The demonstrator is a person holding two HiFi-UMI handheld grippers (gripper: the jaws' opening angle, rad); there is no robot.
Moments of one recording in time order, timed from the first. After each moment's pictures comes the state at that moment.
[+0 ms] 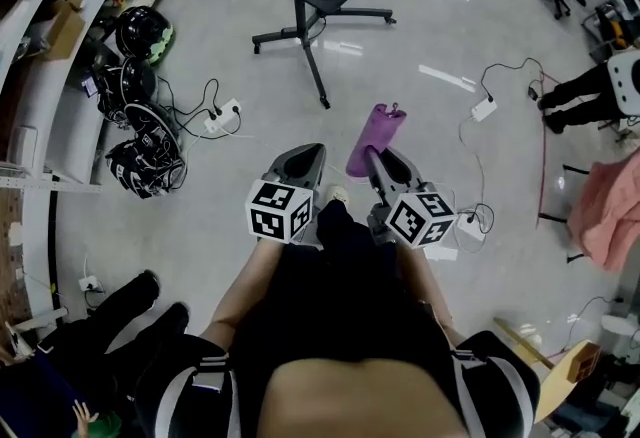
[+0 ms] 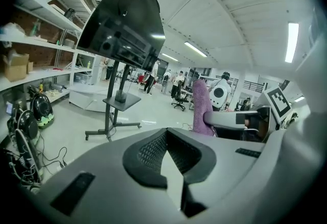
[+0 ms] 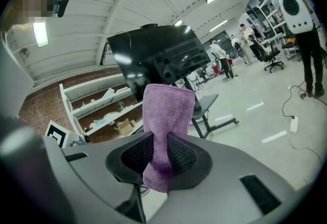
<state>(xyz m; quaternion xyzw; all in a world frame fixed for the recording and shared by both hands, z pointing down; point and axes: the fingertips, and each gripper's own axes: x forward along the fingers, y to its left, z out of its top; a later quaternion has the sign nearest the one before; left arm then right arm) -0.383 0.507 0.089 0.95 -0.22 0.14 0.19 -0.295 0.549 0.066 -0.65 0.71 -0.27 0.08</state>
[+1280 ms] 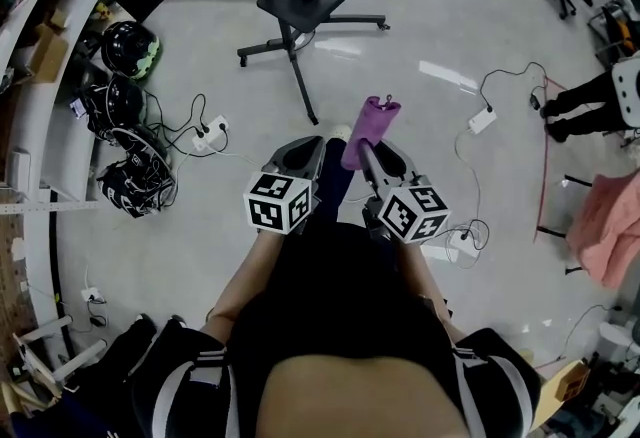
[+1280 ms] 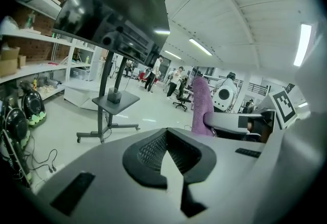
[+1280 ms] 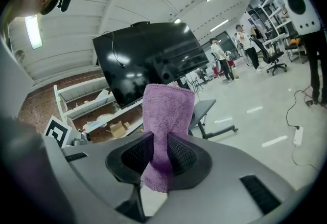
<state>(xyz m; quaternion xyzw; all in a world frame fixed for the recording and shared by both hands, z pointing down) -0.254 0.411 0.104 0.94 -0.23 0.15 0.21 -0.176 0.452 0.078 -0.65 0.71 -0.26 0.08</state>
